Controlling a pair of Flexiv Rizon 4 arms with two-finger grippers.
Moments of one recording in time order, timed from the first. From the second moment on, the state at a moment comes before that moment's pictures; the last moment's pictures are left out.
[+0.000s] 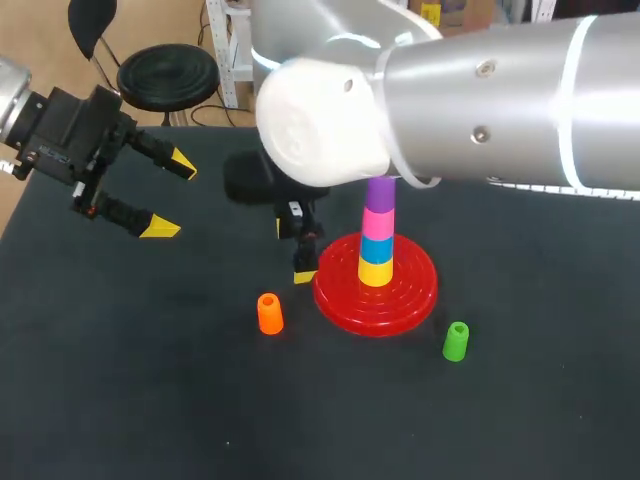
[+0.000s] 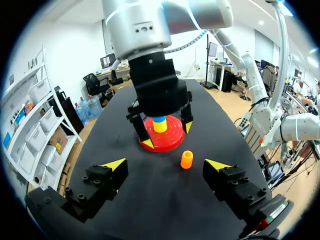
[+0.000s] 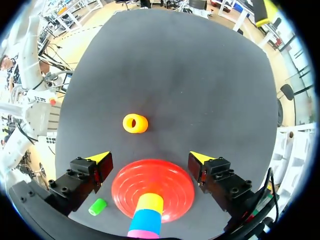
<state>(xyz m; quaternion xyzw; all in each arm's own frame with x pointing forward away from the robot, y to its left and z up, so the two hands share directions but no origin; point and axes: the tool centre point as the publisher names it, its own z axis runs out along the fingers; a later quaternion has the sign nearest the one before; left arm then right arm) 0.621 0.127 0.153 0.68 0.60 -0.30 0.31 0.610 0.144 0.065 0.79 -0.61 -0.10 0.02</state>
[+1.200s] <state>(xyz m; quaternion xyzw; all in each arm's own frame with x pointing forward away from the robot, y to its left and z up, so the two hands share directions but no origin) 0.621 0.127 0.153 0.68 0.60 -0.30 0.31 0.586 0.162 0.033 0.79 -0.60 -0.09 0.01</state>
